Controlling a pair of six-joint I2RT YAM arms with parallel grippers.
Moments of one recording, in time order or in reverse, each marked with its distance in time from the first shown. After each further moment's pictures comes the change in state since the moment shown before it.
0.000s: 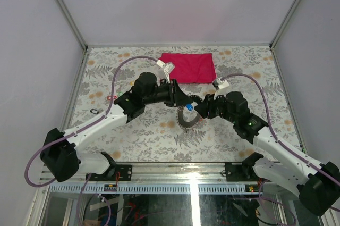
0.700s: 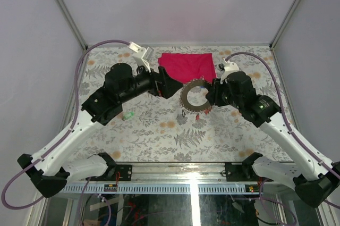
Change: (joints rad) left arm 0.010 -0.188 0.300 -0.348 -0.260 0.275; right arm 0.003 0.094 0.455 -0.549 0.230 0.012
